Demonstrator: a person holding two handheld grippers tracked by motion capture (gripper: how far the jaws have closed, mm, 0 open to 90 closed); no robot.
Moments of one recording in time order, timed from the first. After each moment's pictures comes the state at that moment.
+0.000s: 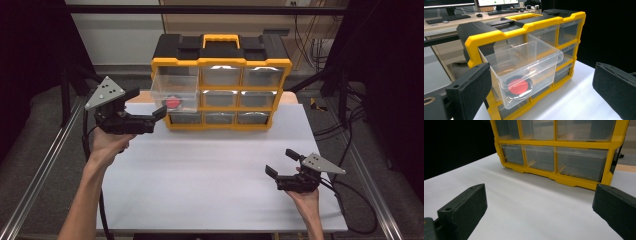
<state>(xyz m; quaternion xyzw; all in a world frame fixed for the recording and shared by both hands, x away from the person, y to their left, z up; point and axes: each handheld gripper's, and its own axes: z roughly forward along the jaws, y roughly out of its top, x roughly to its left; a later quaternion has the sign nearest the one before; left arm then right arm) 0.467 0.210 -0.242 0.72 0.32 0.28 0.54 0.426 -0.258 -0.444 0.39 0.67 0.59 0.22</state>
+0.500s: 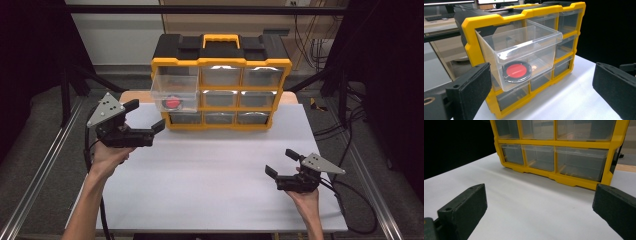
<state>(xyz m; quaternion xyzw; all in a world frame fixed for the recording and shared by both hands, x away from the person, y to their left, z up) 0.457 0.217 -0.271 0.73 0.32 0.28 0.54 0.426 -0.258 -0.445 0.39 0.67 0.59 0.22</state>
